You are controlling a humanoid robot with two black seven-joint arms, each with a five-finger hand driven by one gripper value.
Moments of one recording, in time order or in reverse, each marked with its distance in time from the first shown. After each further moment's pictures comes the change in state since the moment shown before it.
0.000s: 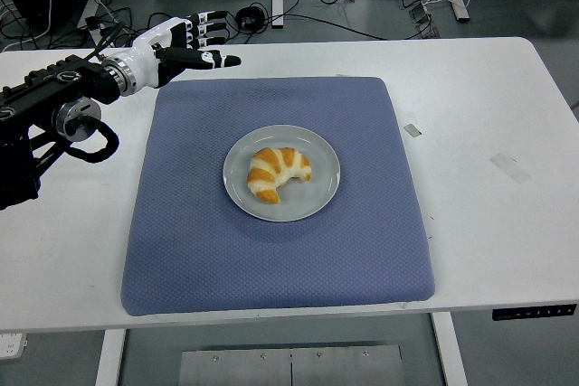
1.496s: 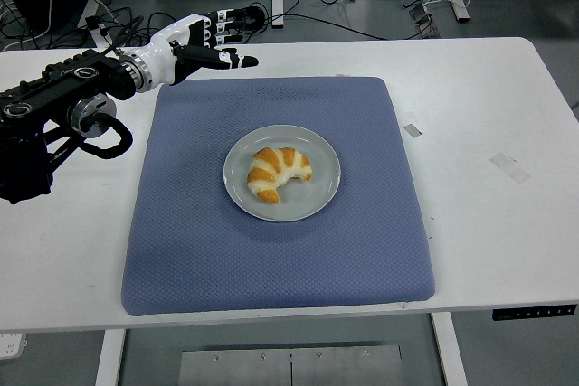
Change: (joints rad) left arm -0.034 -0.030 0.020 -0.006 0.033 0.000 -0.001; right arm 0.000 0.000 0.000 0.000 0.000 0.000 -0.001
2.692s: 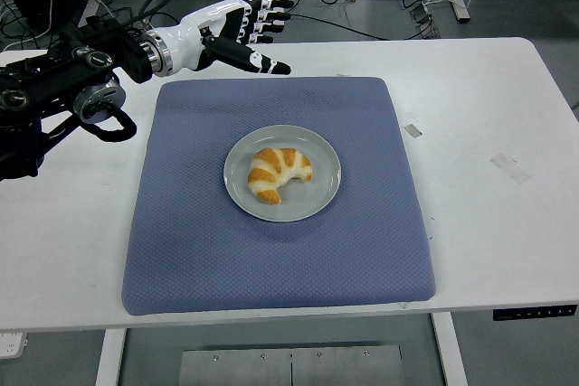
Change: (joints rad) left arm -0.094 0.079 0.074 -0.238 0.153 -0.003 -0.001; right arm 0.000 0.000 0.000 0.000 0.000 0.000 0.001
